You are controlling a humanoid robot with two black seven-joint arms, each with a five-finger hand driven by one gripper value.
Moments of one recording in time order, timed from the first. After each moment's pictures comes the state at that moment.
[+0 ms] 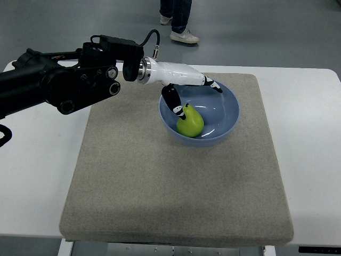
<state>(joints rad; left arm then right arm) -1.36 0.27 -0.08 -0.94 1.41 -0.25 -0.33 0.01 0.00 0.10 0.07 -0.04 0.10 0.10</state>
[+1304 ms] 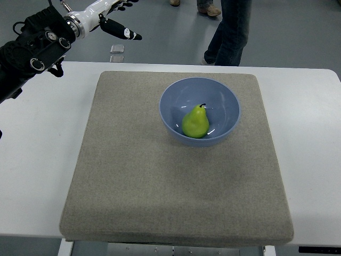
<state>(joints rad) -1.28 0.27 -0.18 -0.42 0.72 -0.06 -0.33 0.01 0.00 0.10 0.07 -0.04 0.10 0.10</state>
